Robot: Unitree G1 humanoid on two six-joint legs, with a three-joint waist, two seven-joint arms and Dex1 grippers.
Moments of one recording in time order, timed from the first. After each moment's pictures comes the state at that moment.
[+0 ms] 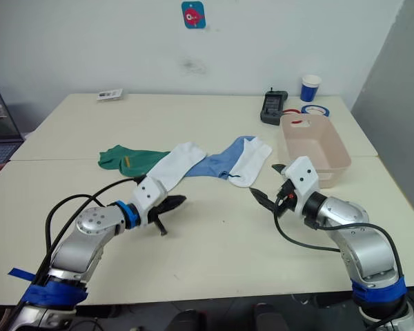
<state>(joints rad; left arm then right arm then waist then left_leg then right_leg) -0.27 0.64 -0.08 -0.04 -0.11 0.24 -0.80 -0.30 -0.53 0.02 -0.46 0.34 0.59 0.59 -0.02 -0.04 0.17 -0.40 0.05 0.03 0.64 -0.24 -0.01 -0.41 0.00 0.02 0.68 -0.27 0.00</state>
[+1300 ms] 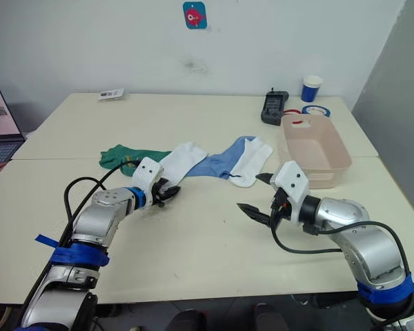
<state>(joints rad) -0.58 0.51 -0.05 0.34 -0.06 0.49 -0.60 -0.33 -0.60 0.06 -0.55 0.42 0.68 0.69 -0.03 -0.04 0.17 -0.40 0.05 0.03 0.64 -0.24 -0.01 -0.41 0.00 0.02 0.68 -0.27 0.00</state>
